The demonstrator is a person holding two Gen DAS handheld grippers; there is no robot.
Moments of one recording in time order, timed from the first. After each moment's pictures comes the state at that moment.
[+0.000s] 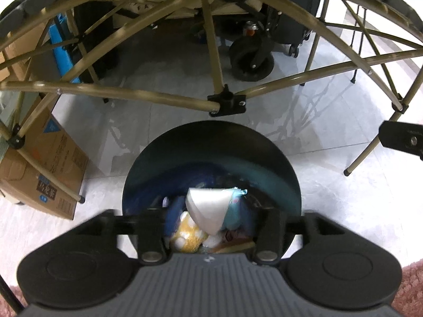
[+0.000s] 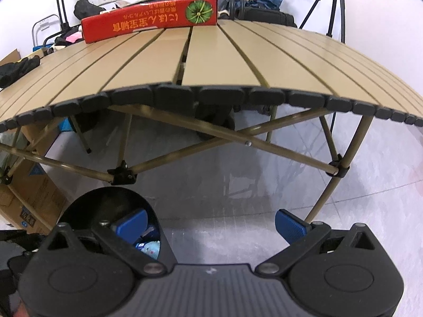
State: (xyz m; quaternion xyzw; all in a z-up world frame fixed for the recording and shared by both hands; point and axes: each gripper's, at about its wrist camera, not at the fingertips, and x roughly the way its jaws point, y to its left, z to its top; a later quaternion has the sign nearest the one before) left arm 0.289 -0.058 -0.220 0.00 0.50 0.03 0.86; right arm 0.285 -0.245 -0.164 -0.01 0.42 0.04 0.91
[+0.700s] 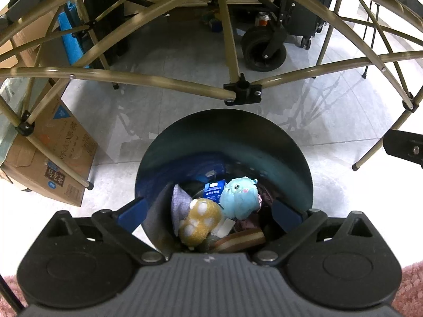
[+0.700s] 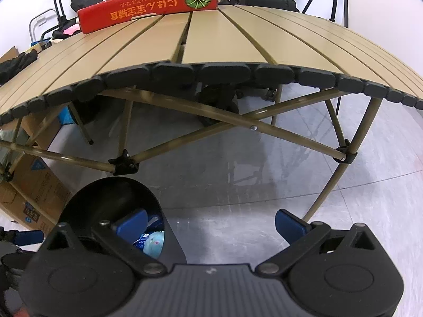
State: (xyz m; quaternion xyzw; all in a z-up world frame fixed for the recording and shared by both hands) left arm 0.289 -0.052 -0.219 0.00 0.52 0.05 0.85; right arm 0.290 -0.245 -0.173 0.00 0.45 0.04 0.89
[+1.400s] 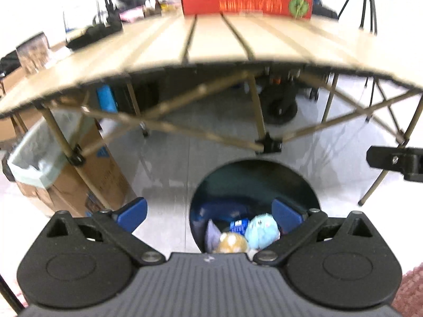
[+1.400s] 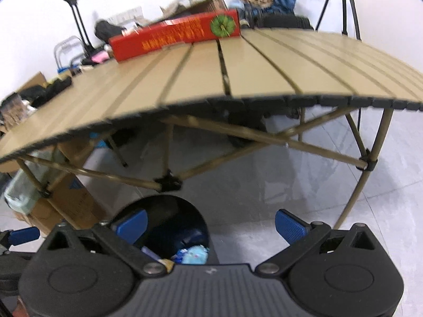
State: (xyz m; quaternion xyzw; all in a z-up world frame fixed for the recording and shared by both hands) left arm 0.220 -0.020 -0.146 0.01 0.40 0.07 0.92; right arm 0.251 -0.231 -0.143 0.05 0.39 0.11 0.91
